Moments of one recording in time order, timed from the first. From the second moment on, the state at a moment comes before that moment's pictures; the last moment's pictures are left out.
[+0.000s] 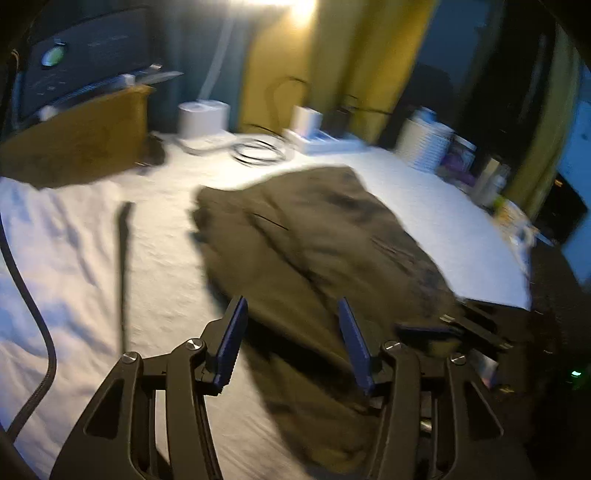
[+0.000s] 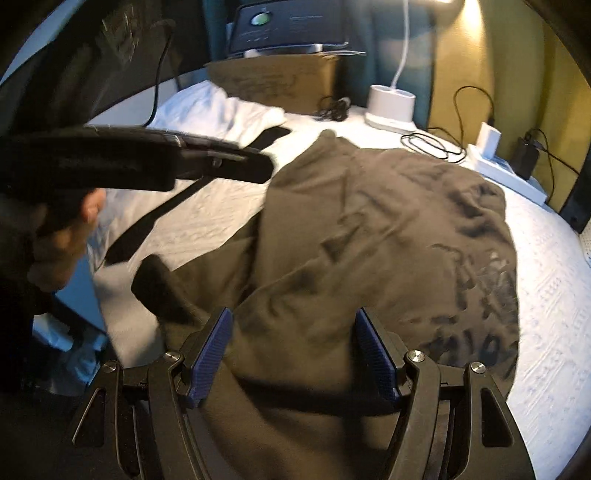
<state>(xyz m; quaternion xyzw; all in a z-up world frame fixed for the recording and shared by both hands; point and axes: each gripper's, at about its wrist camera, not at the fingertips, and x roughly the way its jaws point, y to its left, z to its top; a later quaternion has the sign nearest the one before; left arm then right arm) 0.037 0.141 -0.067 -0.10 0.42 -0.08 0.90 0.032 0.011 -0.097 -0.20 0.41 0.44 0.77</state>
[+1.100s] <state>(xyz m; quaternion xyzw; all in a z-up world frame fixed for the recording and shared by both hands) -0.026 0.149 -0.095 -0.14 0.46 0.09 0.87 0.070 -0.081 -0.094 -0.12 0.42 0.35 0.83</state>
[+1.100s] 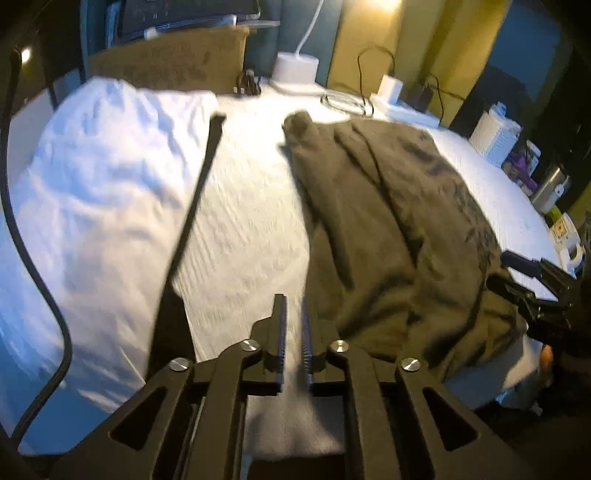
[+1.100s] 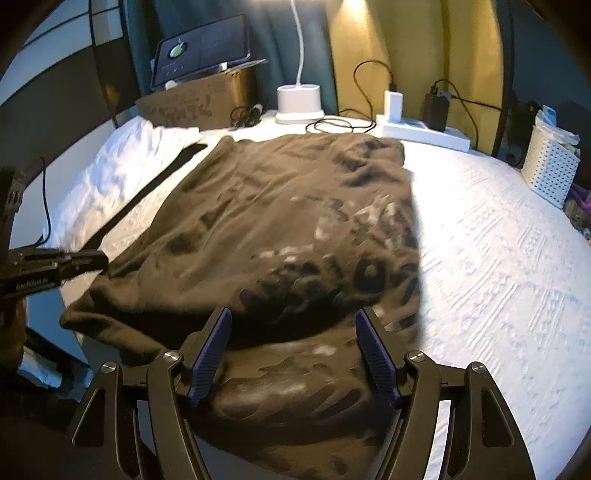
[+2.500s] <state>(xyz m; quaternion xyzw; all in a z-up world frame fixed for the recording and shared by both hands) 0.161 0.182 -0.072 -0.06 0.40 0.07 0.91 0.199 -0.074 -0.099 -0.12 0.43 0.30 0.84</state>
